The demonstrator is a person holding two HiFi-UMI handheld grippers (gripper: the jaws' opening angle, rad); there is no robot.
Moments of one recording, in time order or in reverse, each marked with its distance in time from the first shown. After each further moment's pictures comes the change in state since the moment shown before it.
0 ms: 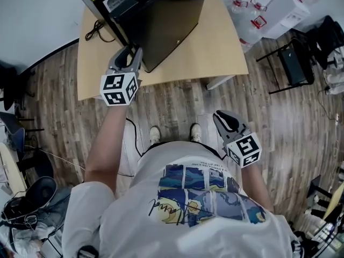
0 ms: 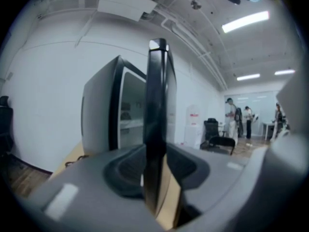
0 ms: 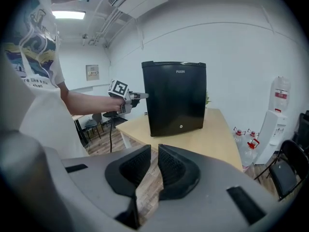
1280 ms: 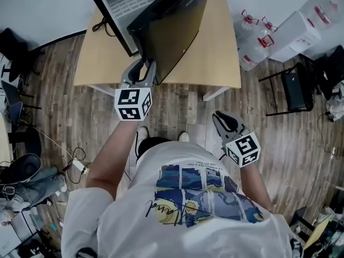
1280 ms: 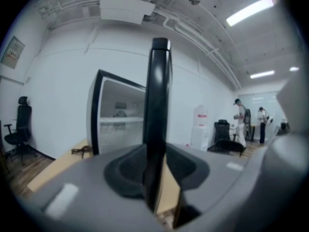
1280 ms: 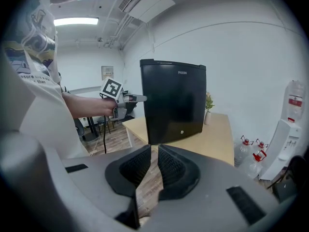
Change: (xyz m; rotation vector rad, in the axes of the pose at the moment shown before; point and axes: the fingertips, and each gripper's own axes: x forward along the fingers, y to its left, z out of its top) left arm -0.015 -0.111 -0.002 -0.055 0.014 0.161; right arm -0.030 -0.082 -0.008 -0.107 -0.022 0.146
